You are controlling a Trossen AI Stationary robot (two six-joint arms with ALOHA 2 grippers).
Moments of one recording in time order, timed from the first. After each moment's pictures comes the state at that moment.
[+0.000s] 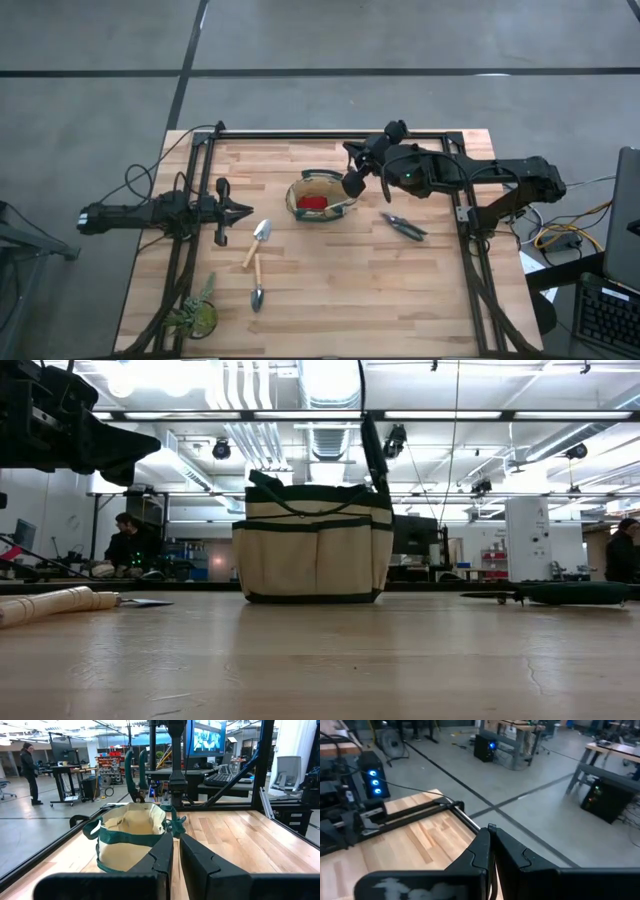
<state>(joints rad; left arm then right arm) -0.02 0.05 0.01 0.03 -0.09 0.04 0.05 1.43 1.47 -0.38 0.71 0.17</state>
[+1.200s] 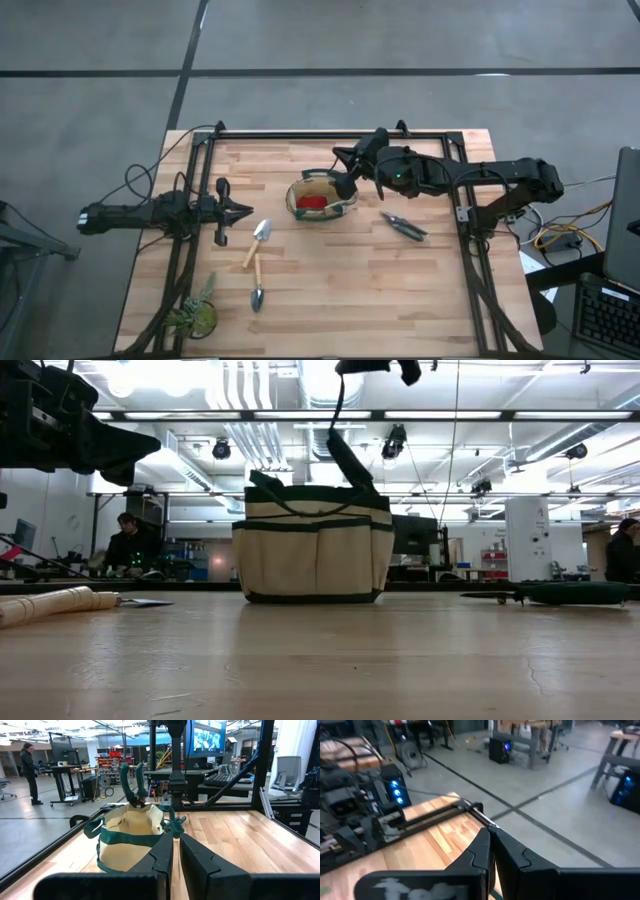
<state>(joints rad) -0.01 0.05 0.01 0.03 -0.09 0.04 0.00 1.44 1.32 -0.15 0.59 0.22</state>
